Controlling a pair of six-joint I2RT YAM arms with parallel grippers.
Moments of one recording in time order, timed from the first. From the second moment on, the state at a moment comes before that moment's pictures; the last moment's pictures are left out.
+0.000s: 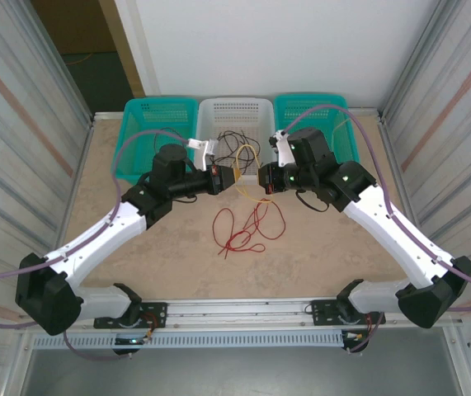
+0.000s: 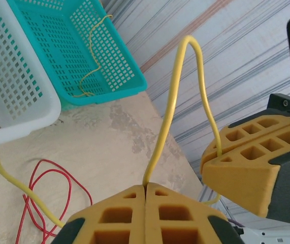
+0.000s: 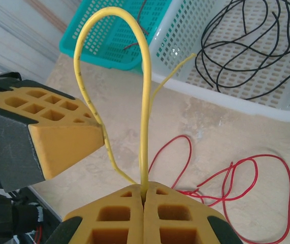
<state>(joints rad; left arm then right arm) -0.63 1.26 1.02 -0.08 0.47 -0.65 0.67 1.27 1.39 -0.80 -0.18 0.43</state>
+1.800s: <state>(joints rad) -0.49 1.23 1.05 -0.44 0.46 -0.37 0.50 1.25 1.47 -0.96 -0.06 0.28</state>
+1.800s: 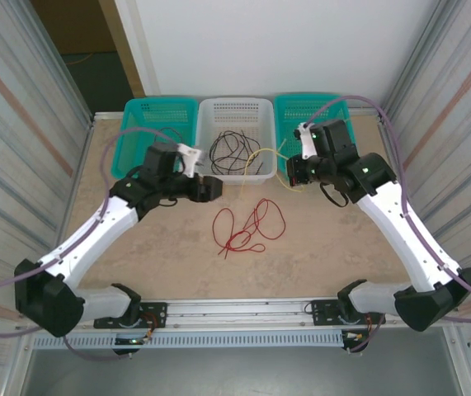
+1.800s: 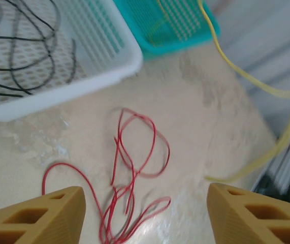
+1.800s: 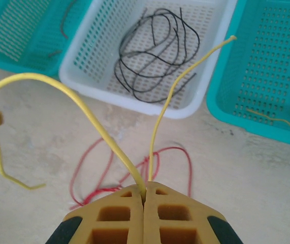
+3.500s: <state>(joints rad) -0.54 1.34 0.84 0.41 0.47 -1.17 0.37 1.09 1.11 -0.31 -0.39 0.85</state>
